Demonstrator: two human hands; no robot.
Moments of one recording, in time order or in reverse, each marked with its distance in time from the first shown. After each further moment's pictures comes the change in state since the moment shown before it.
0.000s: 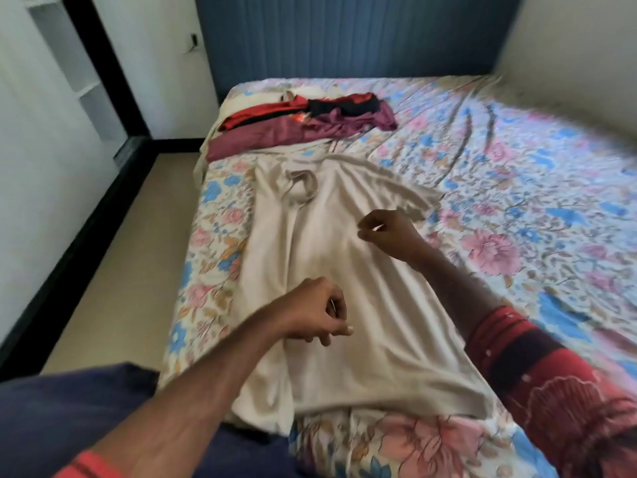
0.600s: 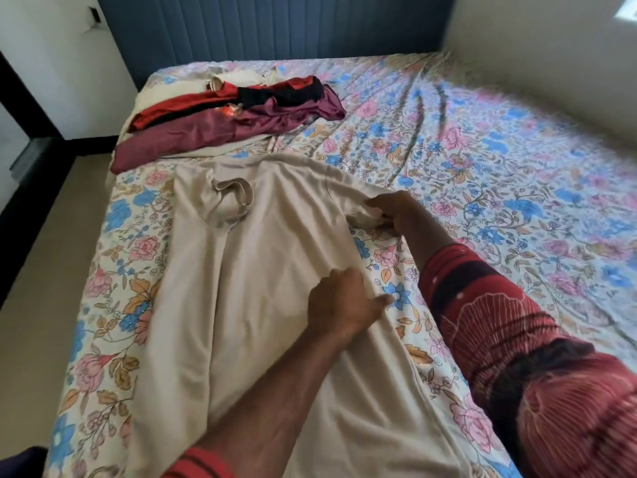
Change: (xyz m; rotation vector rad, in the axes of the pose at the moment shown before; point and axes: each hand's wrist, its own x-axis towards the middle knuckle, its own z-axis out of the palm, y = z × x) left_hand 0.169 0.086 0.056 0.277 0.392 -0.039; right_hand 0.140 0.120 -0.088 0.352 0.203 0.792
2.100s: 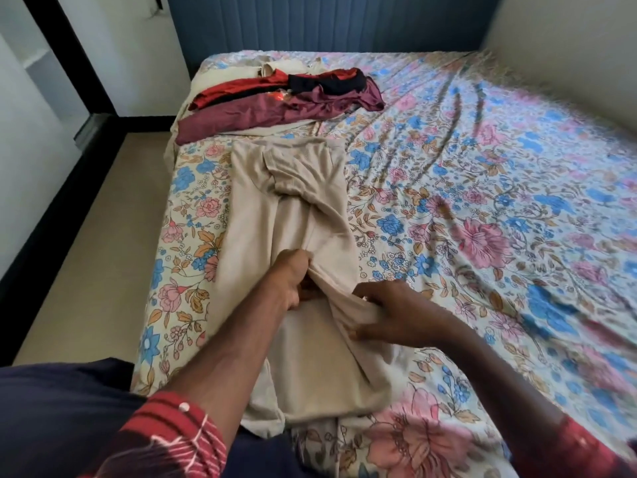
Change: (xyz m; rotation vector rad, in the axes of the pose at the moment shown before) left_hand -0.036 -0.116 -0.052 -1.210 -0.088 -0.627; right_hand -0.286 0.107 0.022 -0.838 -0.507 -0.798
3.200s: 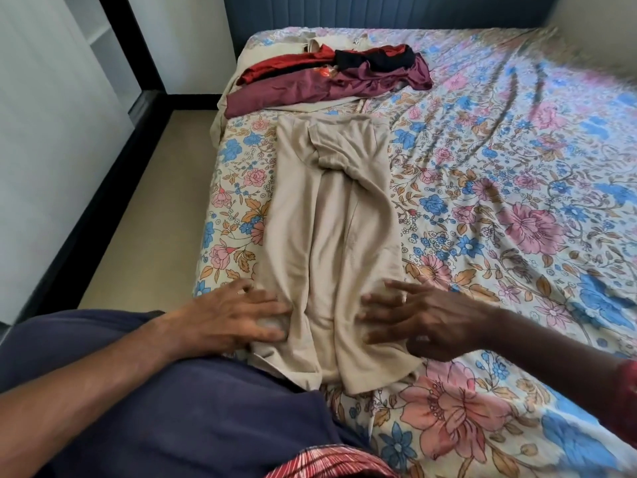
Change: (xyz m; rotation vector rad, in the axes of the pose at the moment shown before) left_hand -0.075 -0.070 -0.214 2.017 -0.445 1.385; right_hand -0.001 0.033 0.044 -0.486 -0.109 -0.868
